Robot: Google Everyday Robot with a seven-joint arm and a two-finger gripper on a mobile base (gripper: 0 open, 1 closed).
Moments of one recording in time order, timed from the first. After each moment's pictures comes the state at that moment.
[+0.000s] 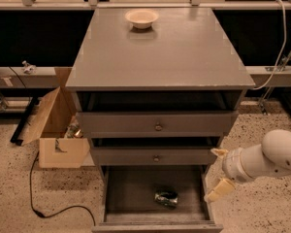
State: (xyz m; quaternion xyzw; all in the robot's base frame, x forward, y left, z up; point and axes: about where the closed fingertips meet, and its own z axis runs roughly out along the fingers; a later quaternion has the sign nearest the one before) arm 0.467 -0.218 0.580 -0.55 0.78 0.14 0.25
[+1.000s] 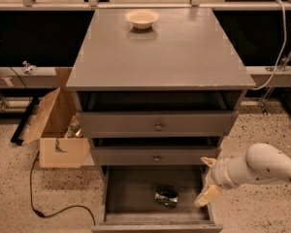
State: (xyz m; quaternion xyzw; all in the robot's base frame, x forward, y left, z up) arm 0.479 -0.201 0.499 -0.55 0.77 0.18 0.26
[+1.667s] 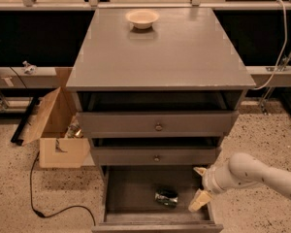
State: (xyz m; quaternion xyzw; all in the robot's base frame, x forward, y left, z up) arm 0.500 -0.204 0.388 -0.56 0.77 0.19 0.23
